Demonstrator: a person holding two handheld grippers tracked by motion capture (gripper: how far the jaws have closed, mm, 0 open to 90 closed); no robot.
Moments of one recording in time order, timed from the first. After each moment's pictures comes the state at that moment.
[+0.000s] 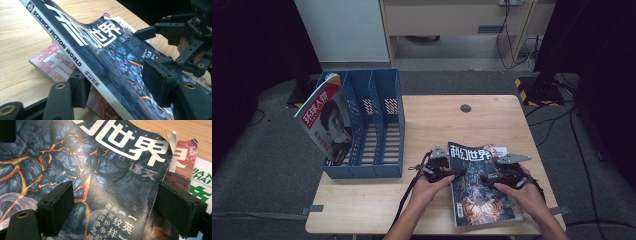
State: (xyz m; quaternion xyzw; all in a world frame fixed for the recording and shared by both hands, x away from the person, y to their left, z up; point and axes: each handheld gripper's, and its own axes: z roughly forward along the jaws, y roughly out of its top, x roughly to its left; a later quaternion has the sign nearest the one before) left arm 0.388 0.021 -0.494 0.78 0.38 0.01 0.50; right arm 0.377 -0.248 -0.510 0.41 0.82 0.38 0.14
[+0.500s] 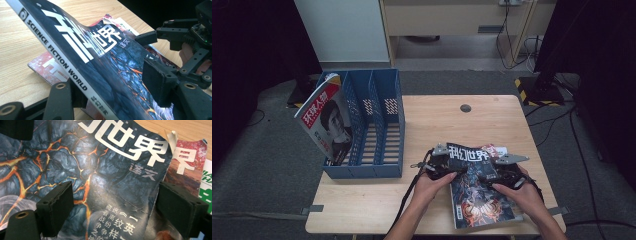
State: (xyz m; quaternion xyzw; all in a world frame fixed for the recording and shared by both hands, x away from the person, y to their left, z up) left arm 0.394 0.015 -0.491 0.78 0.39 0.01 0.49; right arm 0.376 -0.242 -0.510 0.41 0.82 0.38 0.14
